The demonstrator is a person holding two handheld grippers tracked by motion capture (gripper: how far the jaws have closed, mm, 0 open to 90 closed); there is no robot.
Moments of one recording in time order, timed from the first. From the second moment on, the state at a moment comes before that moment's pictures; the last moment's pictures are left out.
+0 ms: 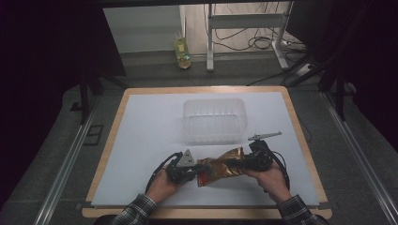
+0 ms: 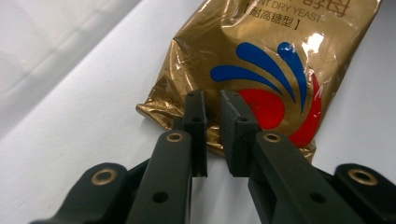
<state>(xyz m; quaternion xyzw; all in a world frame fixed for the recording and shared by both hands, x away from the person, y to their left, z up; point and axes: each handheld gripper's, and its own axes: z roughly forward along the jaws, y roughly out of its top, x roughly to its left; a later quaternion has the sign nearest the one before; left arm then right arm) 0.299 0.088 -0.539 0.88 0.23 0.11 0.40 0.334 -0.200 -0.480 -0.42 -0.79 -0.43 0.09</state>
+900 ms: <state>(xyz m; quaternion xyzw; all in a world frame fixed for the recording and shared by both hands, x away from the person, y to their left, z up) 0.297 0.088 -0.538 0.86 0.24 0.15 0.42 0.333 -0.217 -0.439 -0.42 -0.79 -0.45 0.05</state>
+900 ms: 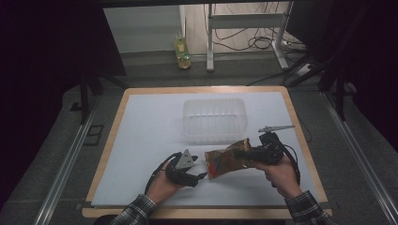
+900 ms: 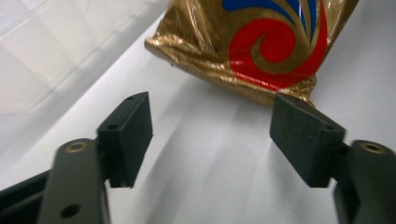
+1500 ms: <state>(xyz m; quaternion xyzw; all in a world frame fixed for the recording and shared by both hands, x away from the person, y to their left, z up) 0.300 0.099 -0.532 0.84 0.27 0.14 0.44 0.343 -0.230 -0.413 -0.43 -0.77 -0.47 0.04</state>
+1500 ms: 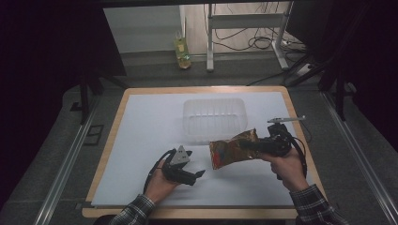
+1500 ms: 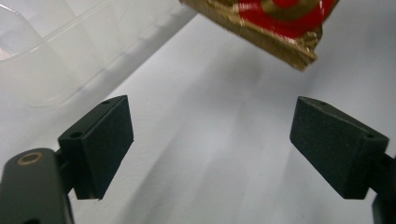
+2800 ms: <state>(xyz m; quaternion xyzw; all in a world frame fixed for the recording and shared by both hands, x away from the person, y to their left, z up) 0.295 0.096 -0.530 0.85 0.25 0.15 0.44 0.416 -0.245 -0.374 -0.49 -0.73 -0.47 -0.05</state>
